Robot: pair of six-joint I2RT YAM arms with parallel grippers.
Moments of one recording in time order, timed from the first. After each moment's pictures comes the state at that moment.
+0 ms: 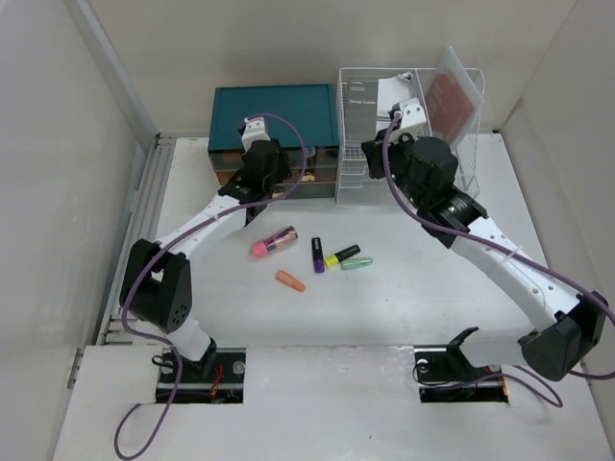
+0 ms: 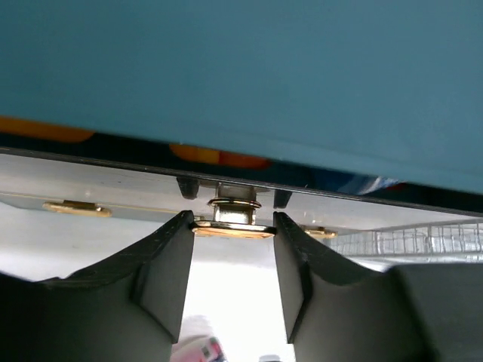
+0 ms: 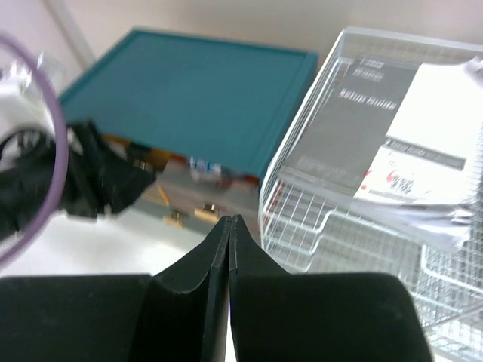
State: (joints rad) left arm -0.48 1.60 1.21 -0.03 -0.40 -0.51; right arm 0.61 1.30 1.29 -0.02 0.18 0.10
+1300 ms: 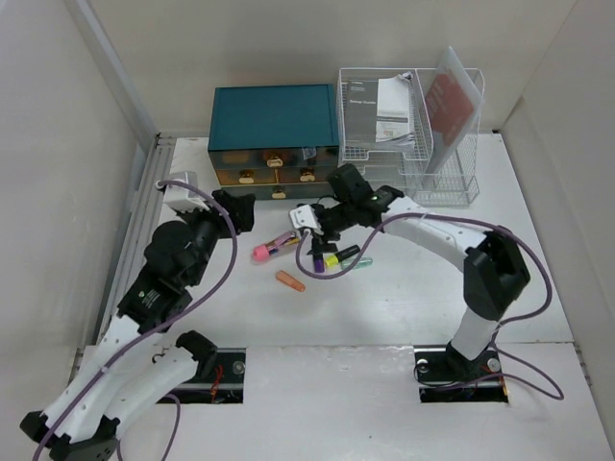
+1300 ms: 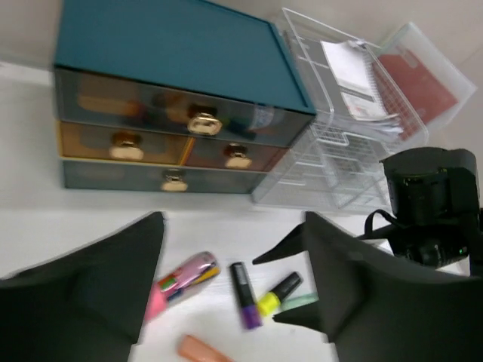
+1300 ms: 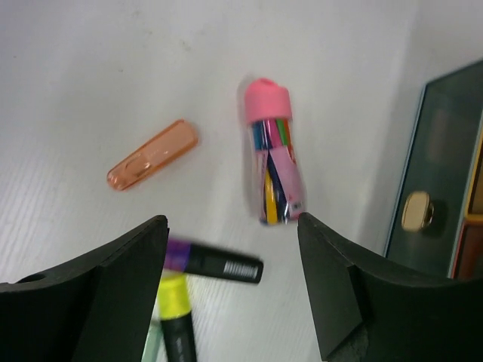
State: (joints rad) left arm -0.60 0.65 0.86 -0.25 -0.35 -0.46; right arm 0.71 1.72 1.37 -0.52 -0.74 -1.06
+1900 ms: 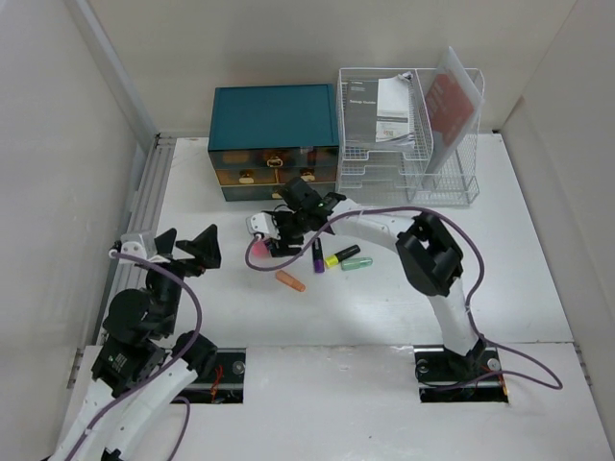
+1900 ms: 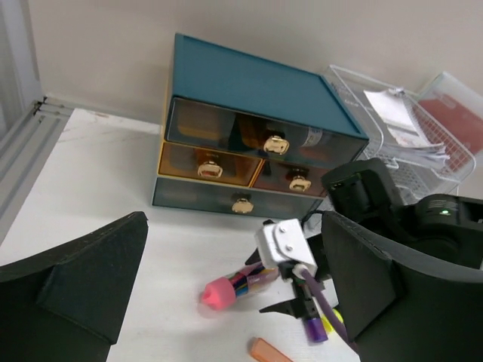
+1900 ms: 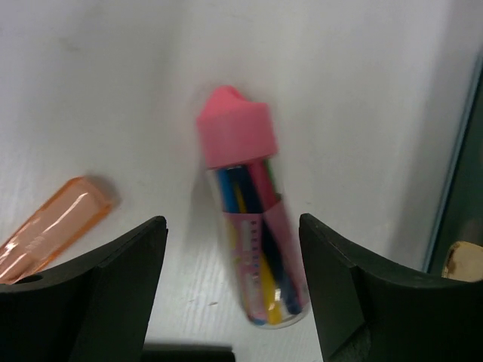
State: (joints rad) left arm -0.60 0.19 0.68 -0.34 -0.50 -0.27; right arm 0.85 2.13 1.67 -0.45 -0.51 -0.94
